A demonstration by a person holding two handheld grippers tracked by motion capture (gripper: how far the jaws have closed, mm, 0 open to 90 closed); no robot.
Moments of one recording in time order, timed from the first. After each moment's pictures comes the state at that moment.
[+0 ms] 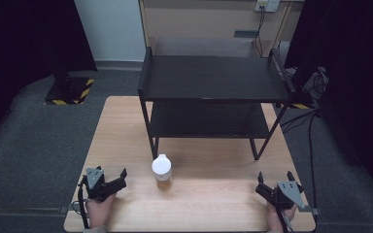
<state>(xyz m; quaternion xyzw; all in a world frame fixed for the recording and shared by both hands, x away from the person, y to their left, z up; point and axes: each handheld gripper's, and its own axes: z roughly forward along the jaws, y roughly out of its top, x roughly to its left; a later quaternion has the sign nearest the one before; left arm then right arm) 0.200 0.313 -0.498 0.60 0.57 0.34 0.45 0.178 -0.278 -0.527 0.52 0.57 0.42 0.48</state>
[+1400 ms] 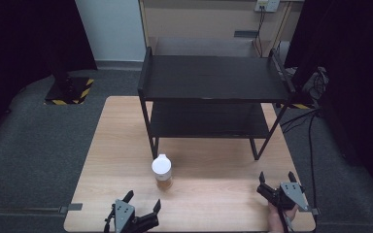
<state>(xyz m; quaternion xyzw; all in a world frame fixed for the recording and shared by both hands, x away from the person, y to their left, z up) 0.104 0.214 -0.480 0.63 0.50 0.31 0.52 0.175 -0.282 -0.530 0.53 0.55 0.44 0.48</state>
